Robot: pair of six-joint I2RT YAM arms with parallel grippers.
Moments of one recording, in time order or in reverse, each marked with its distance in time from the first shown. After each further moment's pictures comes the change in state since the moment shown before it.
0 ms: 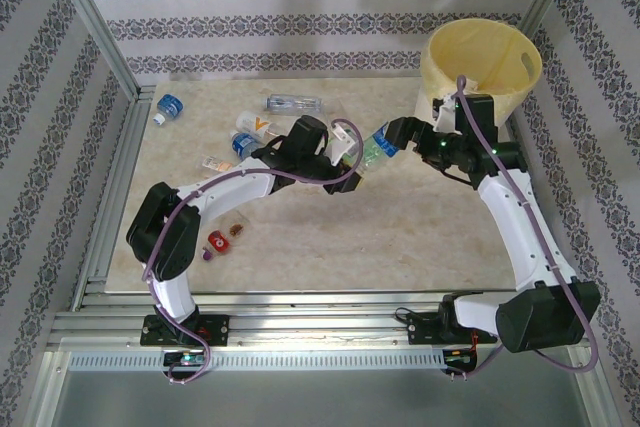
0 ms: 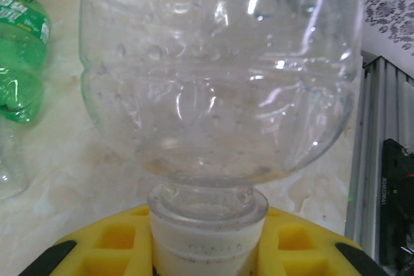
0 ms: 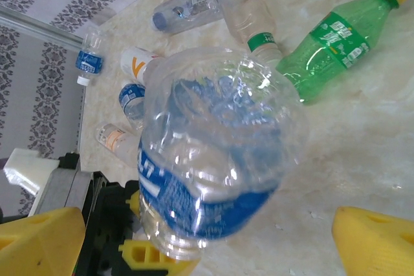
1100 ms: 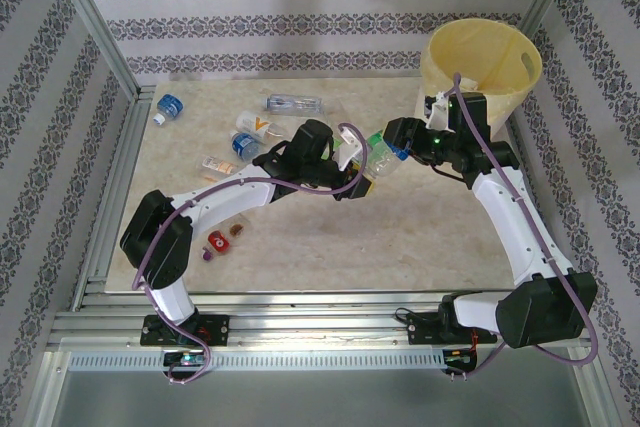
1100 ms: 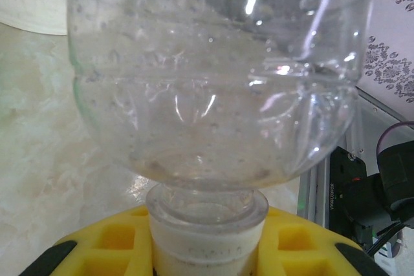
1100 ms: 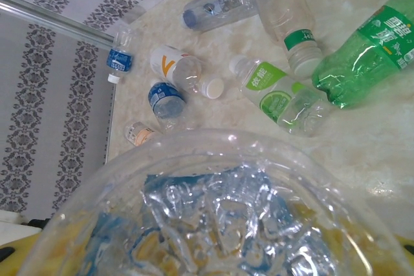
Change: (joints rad) left arm -0.061 -0.053 -0.024 0.066 0.035 -0.058; right arm 0.020 0.020 -0.026 0.096 -0.068 0.065
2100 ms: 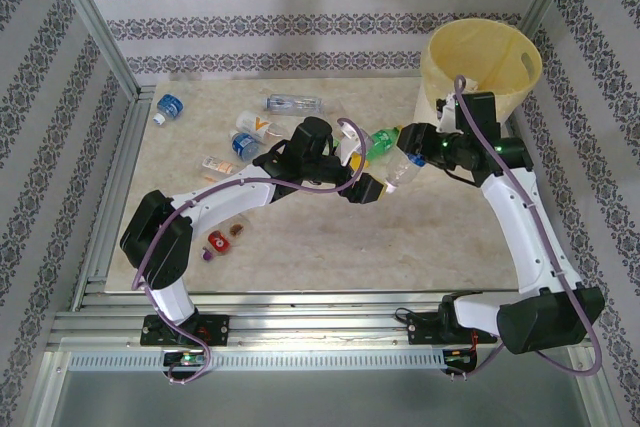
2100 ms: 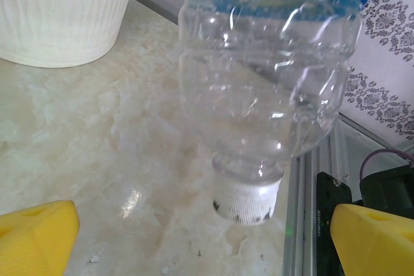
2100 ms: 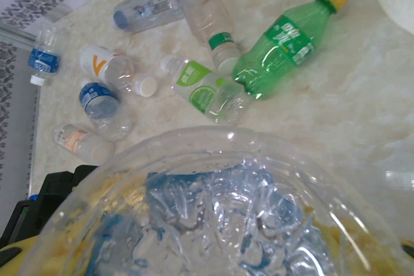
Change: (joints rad) left arm -0.001 0.000 0.000 0.101 0.015 -0.066; right arm 0.000 -0.030 0.125 -0.270 0.227 -0.121
